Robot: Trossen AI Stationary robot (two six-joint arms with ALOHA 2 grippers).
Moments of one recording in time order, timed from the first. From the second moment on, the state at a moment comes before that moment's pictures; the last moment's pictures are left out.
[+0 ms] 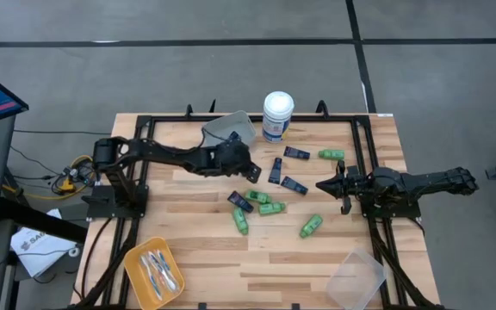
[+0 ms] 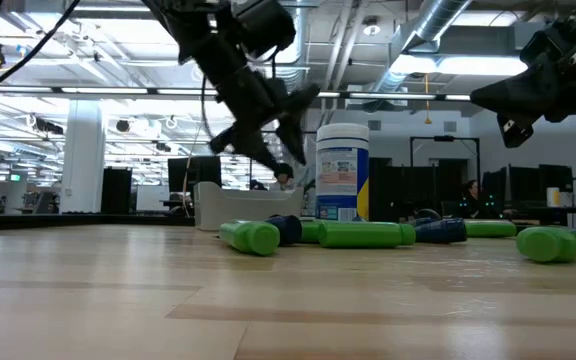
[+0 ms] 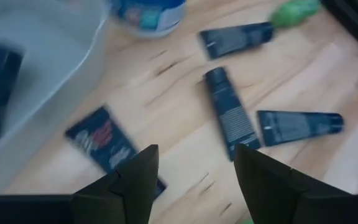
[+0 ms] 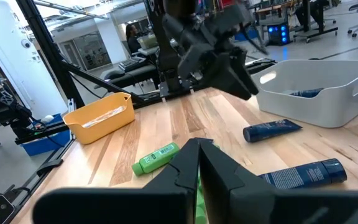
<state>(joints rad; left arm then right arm) 0.13 1.76 1.14 -0.22 -0.37 -0.78 0.12 0.10 0.01 0.04 0.19 0.29</state>
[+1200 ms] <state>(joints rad) 0.14 1.88 1.05 -0.14 -0.39 -0.95 0.12 0.10 0.01 0.04 0.19 0.29</state>
